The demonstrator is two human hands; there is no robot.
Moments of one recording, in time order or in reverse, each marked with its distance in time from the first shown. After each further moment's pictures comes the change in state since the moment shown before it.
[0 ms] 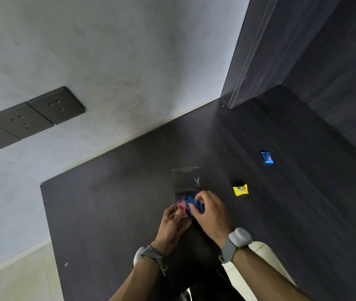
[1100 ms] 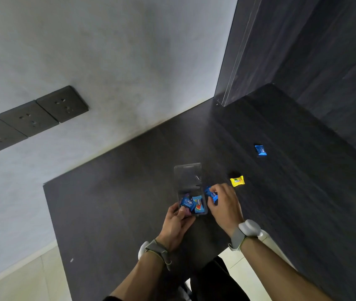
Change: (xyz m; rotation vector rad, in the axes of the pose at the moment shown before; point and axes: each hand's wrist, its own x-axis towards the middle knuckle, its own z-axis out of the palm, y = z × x) left_hand -0.019 -0.003 -0.006 0.016 -0.050 -0.095; right_hand -0.022 0.014 -0.020 -0.139 0.086 0.121
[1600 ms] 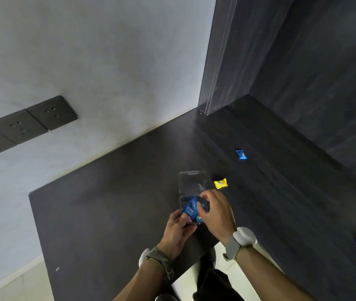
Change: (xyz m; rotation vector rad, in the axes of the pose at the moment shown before) left_hand -0.017 -0.041 0.032 0.061 -0.083 0.062; right_hand -0.030 -0.006 -0.041 0.090 0.053 -0.055
